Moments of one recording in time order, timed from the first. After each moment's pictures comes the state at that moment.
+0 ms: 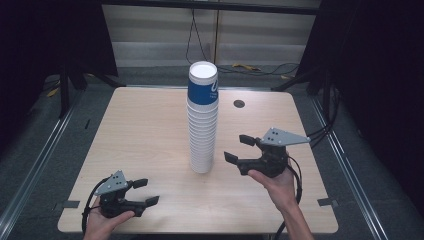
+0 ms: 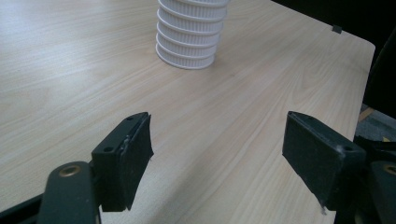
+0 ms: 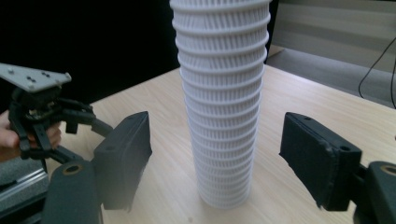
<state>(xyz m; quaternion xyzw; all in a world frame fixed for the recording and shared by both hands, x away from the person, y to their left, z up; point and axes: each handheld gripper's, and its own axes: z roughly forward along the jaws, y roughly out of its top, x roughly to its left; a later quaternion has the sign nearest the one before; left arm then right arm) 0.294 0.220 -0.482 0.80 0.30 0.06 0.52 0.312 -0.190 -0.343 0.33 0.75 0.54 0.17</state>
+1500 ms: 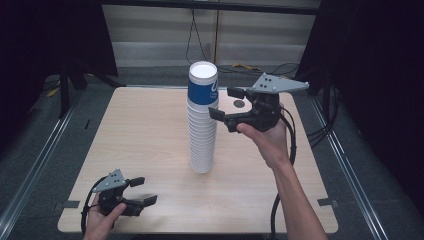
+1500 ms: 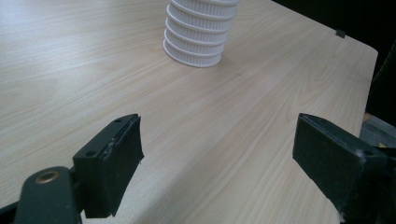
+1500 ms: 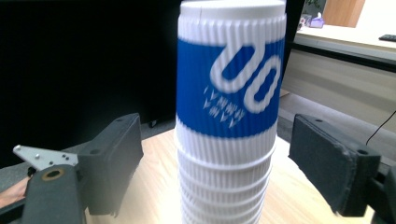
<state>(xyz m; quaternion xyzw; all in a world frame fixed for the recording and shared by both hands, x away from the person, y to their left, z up) 0.299 0.226 -0.486 0.79 0.31 0.05 0.53 0.361 -0.155 -0.242 0.26 0.75 0.58 0.19</state>
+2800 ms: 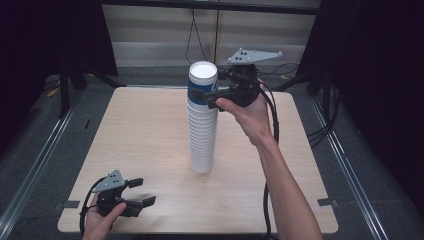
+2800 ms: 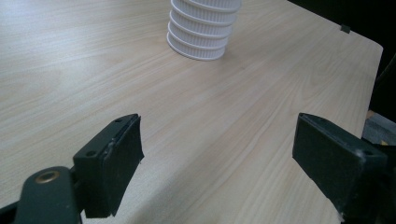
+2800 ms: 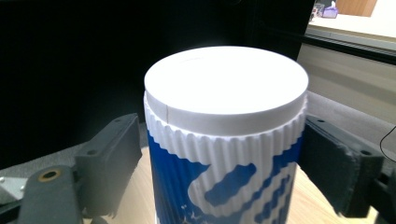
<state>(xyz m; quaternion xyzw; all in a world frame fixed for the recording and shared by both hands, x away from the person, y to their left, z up) 0.298 0.228 -0.487 0.79 0.32 0.05 0.52 0.404 -0.118 -0.223 0.26 0.76 0.57 0.17</state>
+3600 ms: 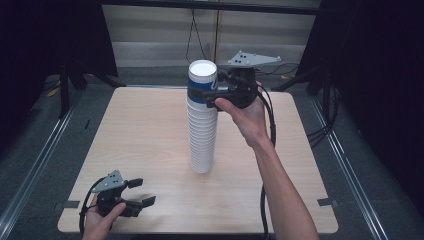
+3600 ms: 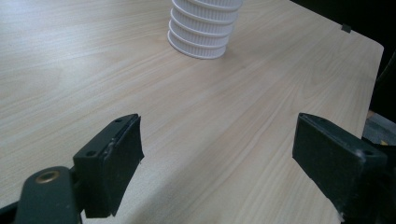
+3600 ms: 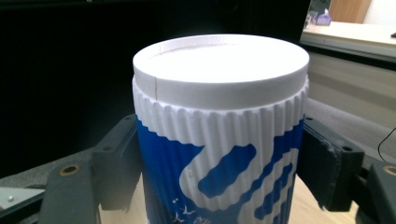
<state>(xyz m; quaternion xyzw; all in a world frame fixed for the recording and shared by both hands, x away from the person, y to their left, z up) 0.298 0.229 -0.488 0.79 0.32 0.05 0.52 0.407 -0.117 -0.230 0.27 0.75 0.58 0.18</state>
